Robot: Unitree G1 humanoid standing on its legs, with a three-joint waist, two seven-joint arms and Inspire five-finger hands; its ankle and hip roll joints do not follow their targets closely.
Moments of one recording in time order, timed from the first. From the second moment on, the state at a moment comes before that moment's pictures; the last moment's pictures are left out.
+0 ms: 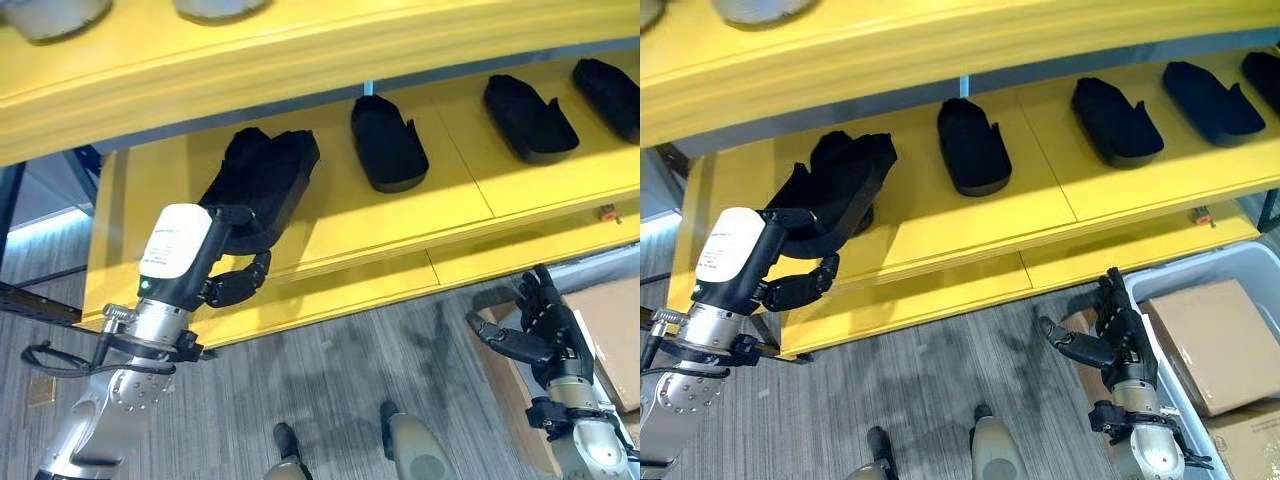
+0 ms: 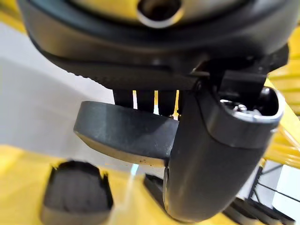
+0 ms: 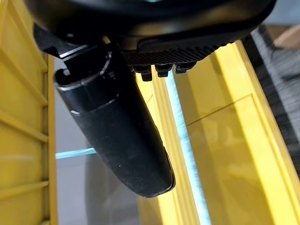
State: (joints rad) left arm 0.14 0.77 0.12 -0.37 0.40 -0.19 0.21; right arm 0.36 -0.40 -0.17 -0.19 0.49 -0.15 -0.03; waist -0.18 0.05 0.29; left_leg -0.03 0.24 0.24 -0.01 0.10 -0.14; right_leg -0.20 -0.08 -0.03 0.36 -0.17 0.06
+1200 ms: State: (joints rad) left arm 0.34 0.76 0.24 -0.29 0.49 -0.15 0.24; right arm 0.36 -0.40 -0.17 -0.18 0.47 -0.12 -0.03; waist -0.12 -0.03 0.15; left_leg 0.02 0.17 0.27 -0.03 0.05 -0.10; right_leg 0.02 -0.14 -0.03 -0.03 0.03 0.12
